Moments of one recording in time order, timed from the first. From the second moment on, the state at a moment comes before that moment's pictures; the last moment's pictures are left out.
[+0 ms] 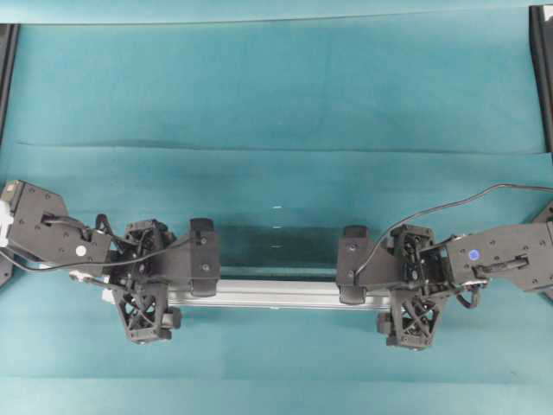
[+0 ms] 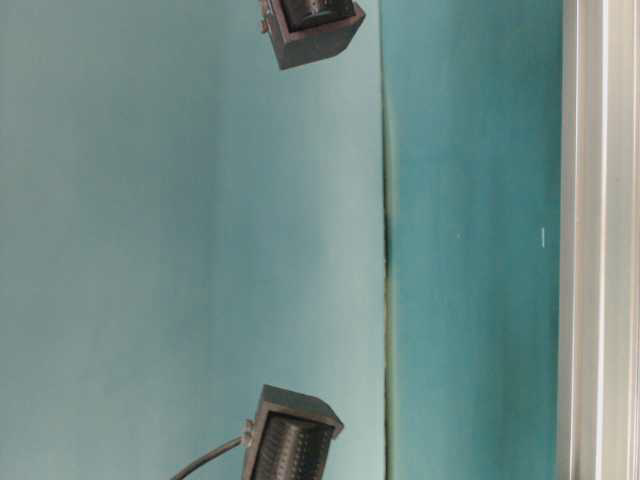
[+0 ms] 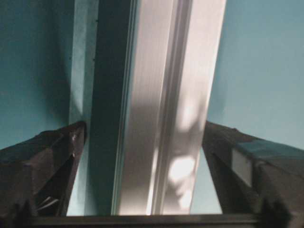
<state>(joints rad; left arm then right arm) -0.17 0.02 0.75 0.02 0.40 -0.30 0.19 0.01 0.80 0.07 0.48 0.23</state>
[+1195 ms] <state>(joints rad) -0.18 -0.12 0.66 0.03 0.62 -0.28 0.18 -0.10 0.67 0.12 0.77 0.23</state>
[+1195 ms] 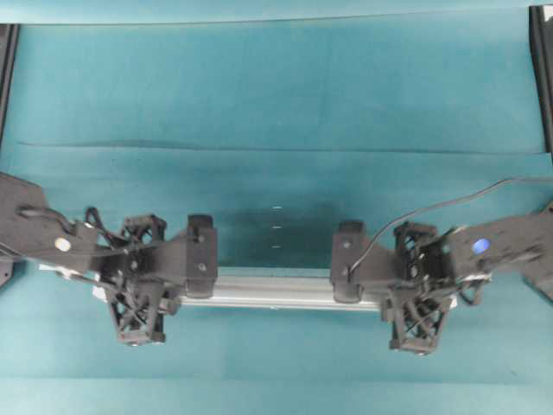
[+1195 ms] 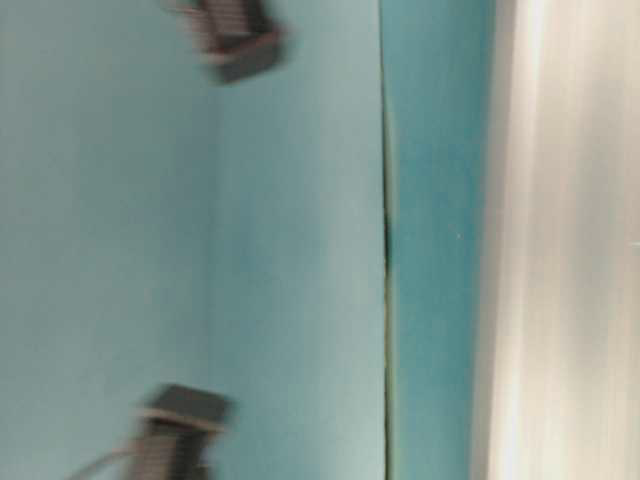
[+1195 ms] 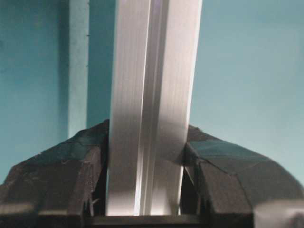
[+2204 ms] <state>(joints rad) -0.17 -0.25 0.04 0.02 1.42 -0.28 0.13 -0.24 0.01 0.15 1.59 0.35</state>
